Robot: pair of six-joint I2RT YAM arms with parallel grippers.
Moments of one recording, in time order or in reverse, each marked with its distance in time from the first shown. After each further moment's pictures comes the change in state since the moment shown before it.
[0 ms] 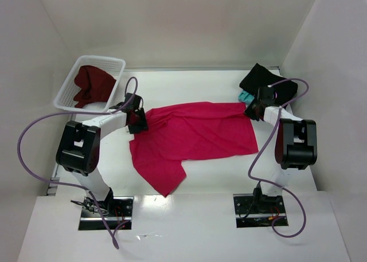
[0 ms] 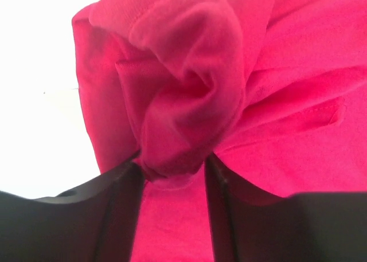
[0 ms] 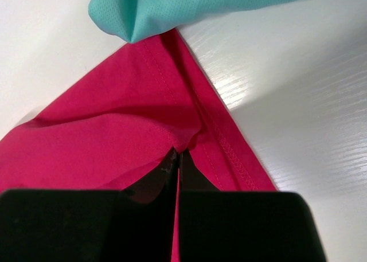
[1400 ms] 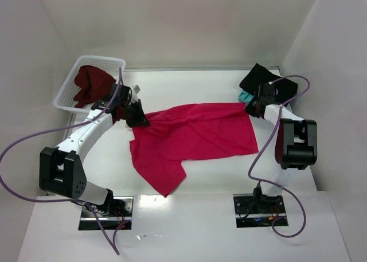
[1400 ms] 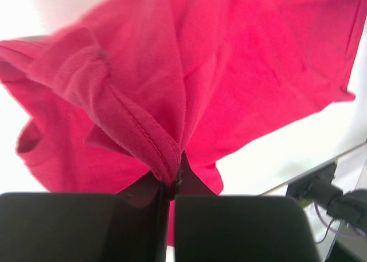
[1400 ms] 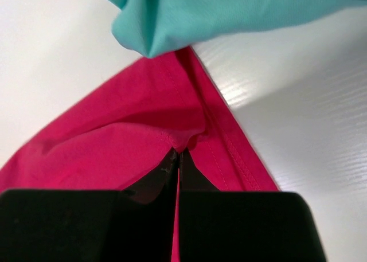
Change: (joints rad) left arm 0.016 -0.269 0.093 -0.224 0.371 0.061; right arm 0.000 0.000 0.031 -0.008 -0.001 0.000
